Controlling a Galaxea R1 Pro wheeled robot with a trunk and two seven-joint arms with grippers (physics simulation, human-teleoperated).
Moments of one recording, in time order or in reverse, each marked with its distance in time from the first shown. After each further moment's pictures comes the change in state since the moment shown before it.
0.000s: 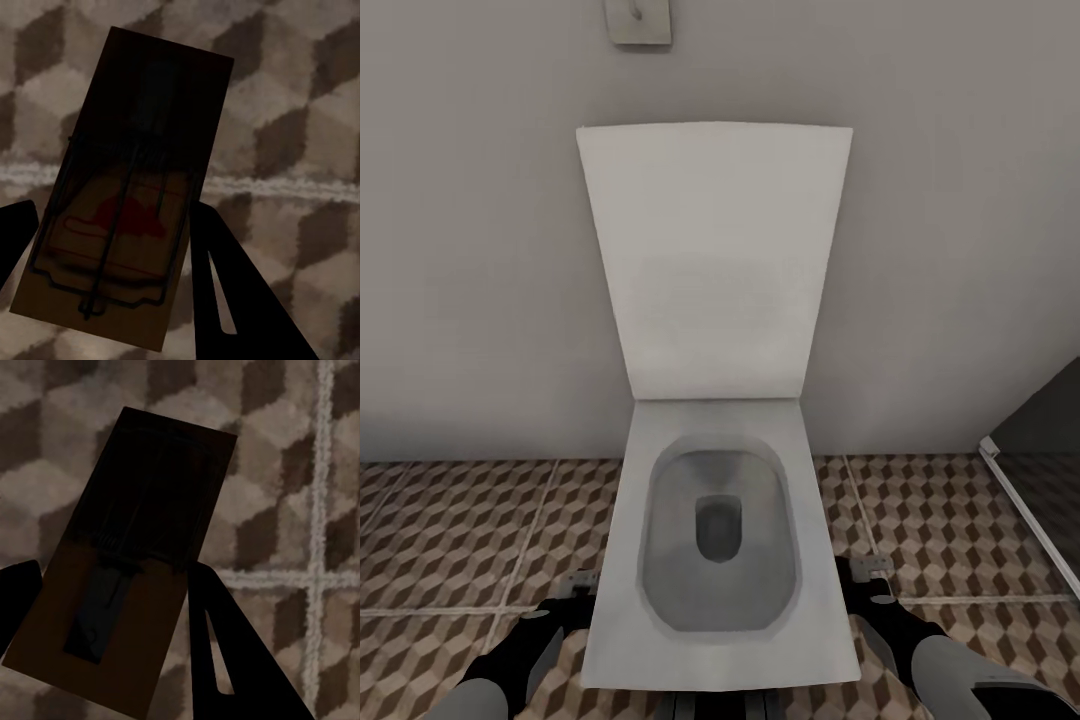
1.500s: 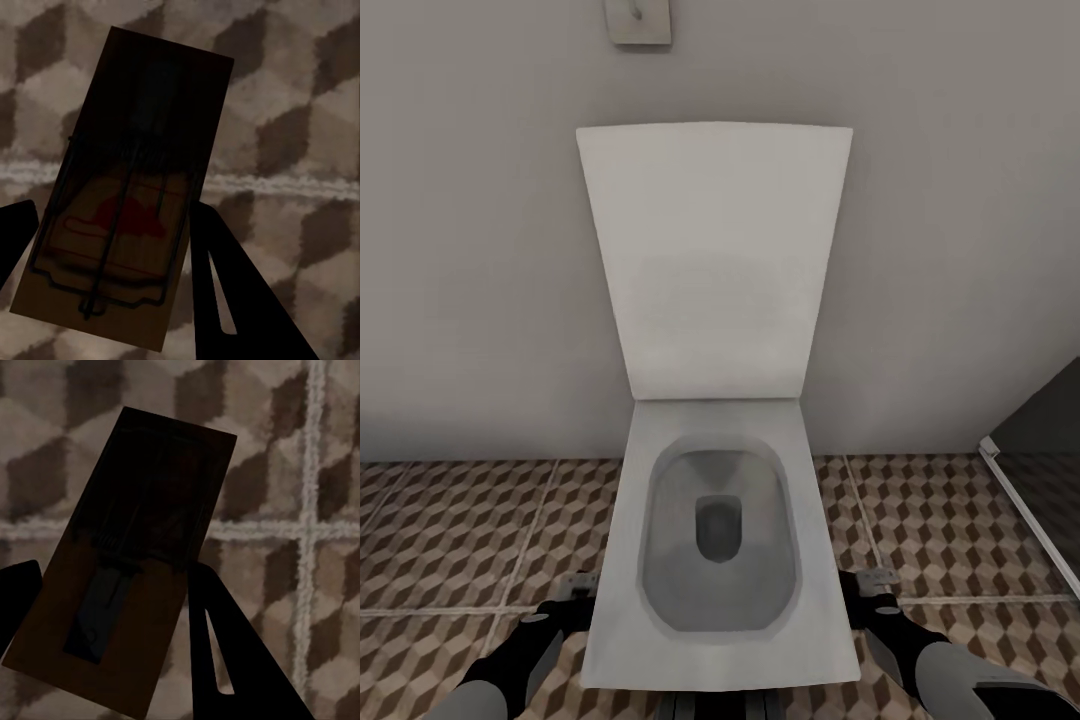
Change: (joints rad) left arm 0.000 0.002 0.001 0.019 -0.001 -0.026 0.002; right arm 0.000 -0.009 -0.004 0.061 -0.018 0.002 -0.023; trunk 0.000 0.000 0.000
